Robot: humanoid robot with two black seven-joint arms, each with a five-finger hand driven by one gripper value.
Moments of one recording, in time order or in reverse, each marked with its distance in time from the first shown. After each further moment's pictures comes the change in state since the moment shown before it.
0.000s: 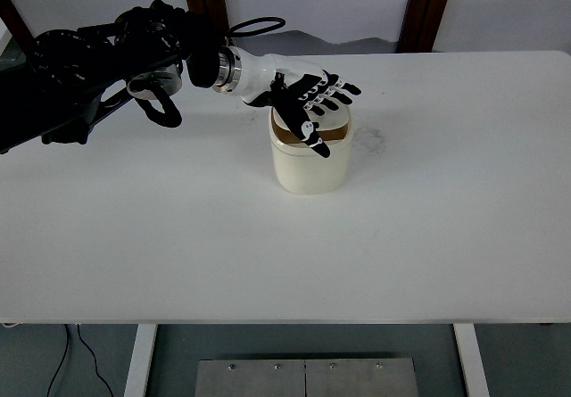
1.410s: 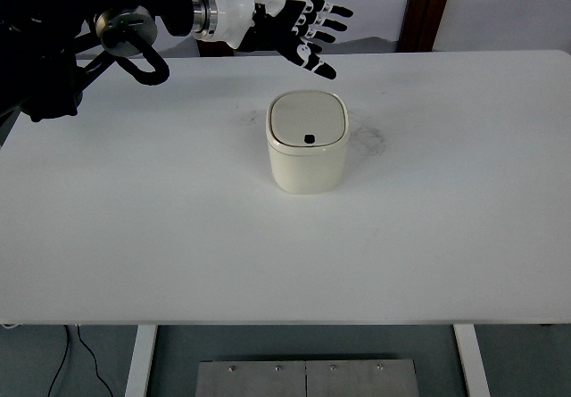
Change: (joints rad) left arm -0.021 0.034 -0.146 0.145 -0.214 0.014 0.021; right arm 0.000 0.000 0.000 0.000 0.000 0.000 0.000
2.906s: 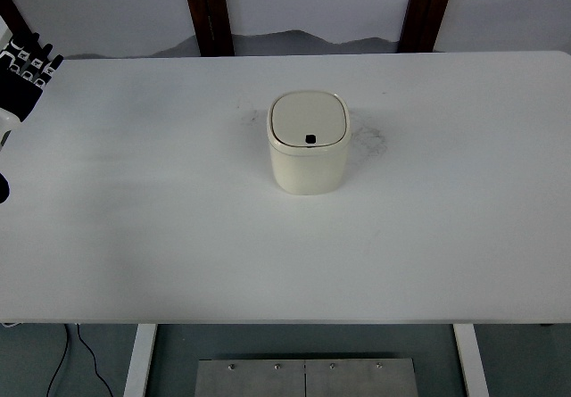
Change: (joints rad) left arm 0.763 0.228 -0.688 0.309 -0.619 -0.008 -0.231; right arm 0.000 0.000 0.001 0.000 0.000 0.000 0.000
